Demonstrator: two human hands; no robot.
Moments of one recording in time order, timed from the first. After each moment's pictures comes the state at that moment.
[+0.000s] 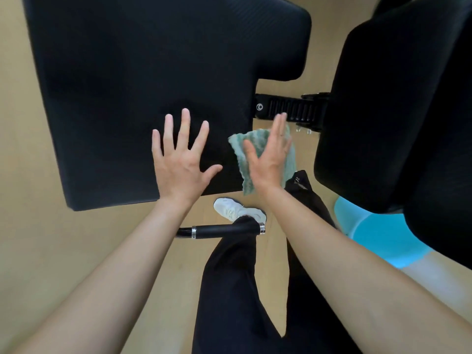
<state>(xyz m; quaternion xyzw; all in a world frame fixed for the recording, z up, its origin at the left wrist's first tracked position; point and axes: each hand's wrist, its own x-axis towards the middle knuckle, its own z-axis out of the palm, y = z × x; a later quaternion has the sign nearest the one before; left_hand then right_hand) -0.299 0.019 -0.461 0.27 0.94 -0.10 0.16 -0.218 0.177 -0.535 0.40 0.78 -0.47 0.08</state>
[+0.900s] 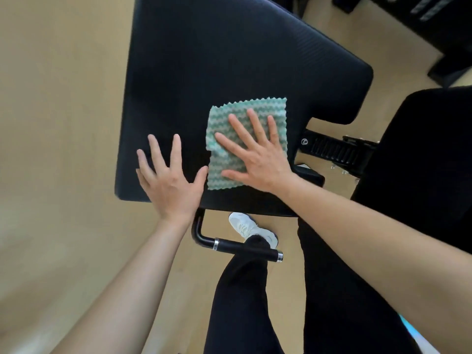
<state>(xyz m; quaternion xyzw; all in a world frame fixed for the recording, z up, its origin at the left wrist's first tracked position) -0.312 -0.034 -0.424 -0.04 0.99 -0.07 0.11 -0.317 0.167 -0.517 -0.19 0.95 -0.21 0.13</state>
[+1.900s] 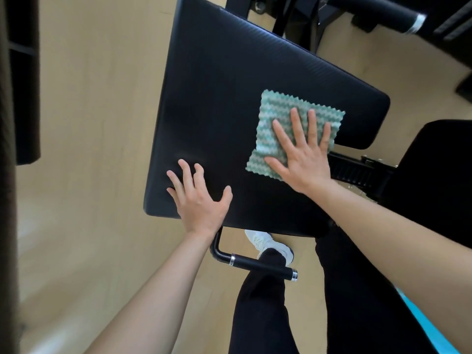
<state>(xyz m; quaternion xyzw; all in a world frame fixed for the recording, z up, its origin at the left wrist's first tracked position) -0.318 -0.021 -0.423 -0.10 0.98 -0.02 0.18 -0.347 0.215 -0.527 -0.01 0.96 -0.22 0.17</state>
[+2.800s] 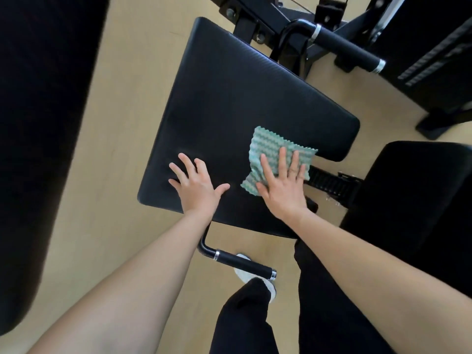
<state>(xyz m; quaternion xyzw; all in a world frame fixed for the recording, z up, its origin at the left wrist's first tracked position) -0.330 0.000 -0.413 -0.09 0.95 -0.14 0.26 -0.286 0.195 -0.510 -0.02 0.94 -0.23 0.24</state>
